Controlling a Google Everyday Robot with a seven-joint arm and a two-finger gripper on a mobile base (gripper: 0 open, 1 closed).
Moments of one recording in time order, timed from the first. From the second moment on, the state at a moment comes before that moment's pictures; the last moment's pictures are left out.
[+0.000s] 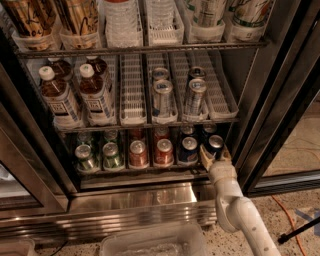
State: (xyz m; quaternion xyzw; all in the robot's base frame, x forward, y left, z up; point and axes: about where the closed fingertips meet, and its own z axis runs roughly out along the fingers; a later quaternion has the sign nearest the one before) arm 0.659 -0.232 0.589 -0.03 0.68 0.03 0.73
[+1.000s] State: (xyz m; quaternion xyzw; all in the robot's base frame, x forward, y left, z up) arm 0.652 -0.242 0.632 -0.05 0.66 0.04 0.75
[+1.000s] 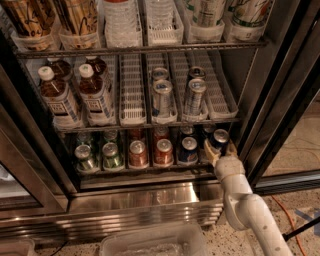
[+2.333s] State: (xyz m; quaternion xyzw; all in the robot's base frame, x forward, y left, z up) arm 0.560 -0.210 0.665 -0.19 0.65 0.17 0.71
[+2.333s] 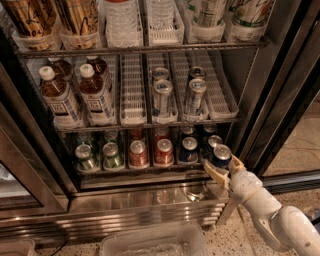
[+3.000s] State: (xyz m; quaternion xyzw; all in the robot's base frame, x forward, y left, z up) arm 0.530 -0.187 0.690 -0.26 0.64 0.27 0.66
